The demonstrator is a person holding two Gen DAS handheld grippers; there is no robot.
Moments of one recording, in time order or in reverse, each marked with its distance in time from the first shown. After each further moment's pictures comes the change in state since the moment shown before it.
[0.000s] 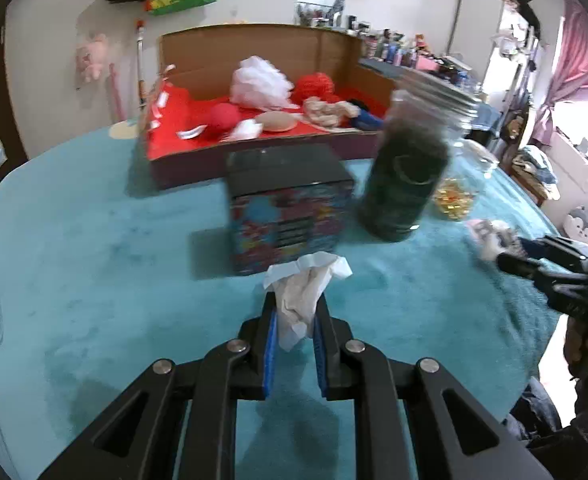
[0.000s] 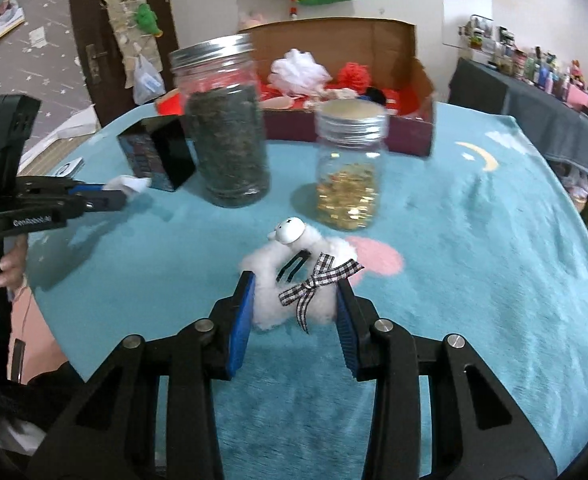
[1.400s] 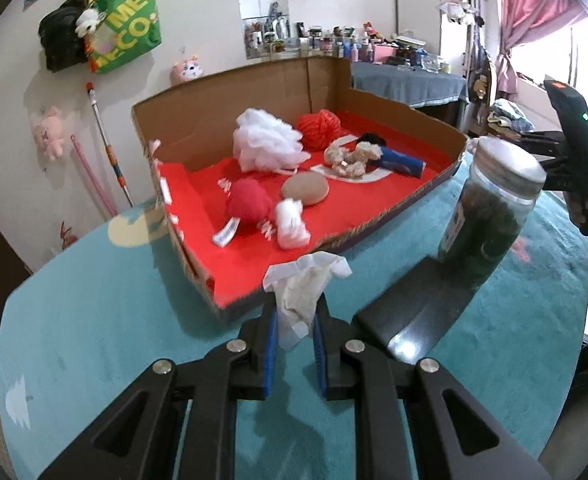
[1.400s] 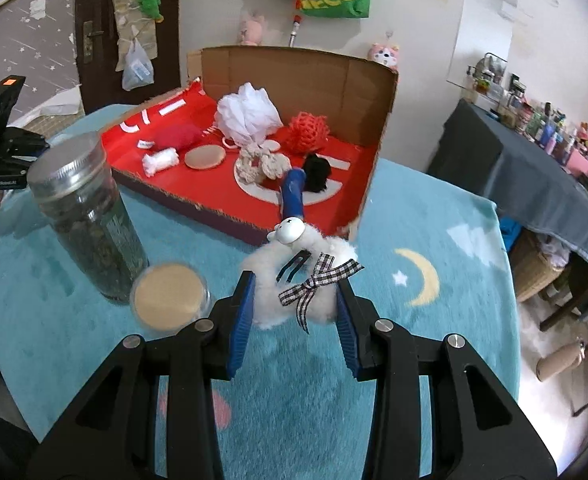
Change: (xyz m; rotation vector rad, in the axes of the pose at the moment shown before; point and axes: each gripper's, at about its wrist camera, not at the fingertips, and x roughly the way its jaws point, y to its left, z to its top) left arm 0.018 0.055 0.096 0.300 -0.049 -0.040; right arm 0.027 -0.070 0.109 -0.184 -0.012 -0.044
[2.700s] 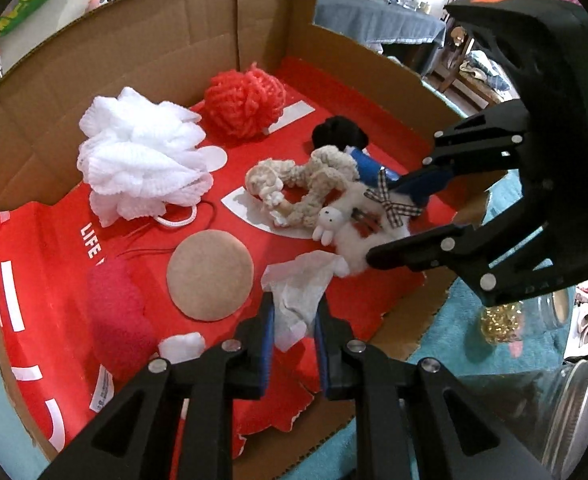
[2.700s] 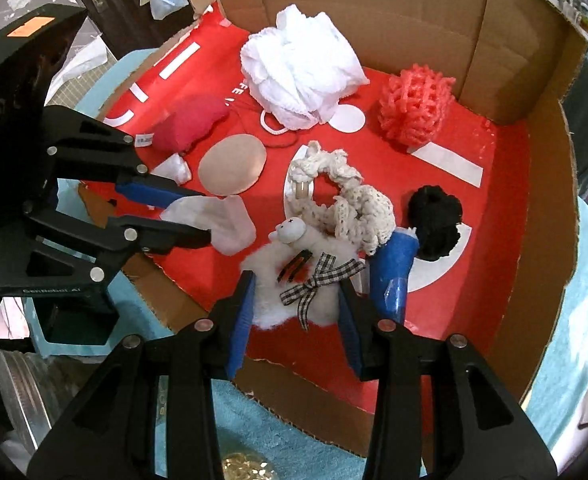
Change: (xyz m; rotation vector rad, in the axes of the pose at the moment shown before) left arm 0.149 -0.032 0.118 0.005 0.348 -0.225; right arm 0.152 0.016 0.106 0.005 0.442 0.294
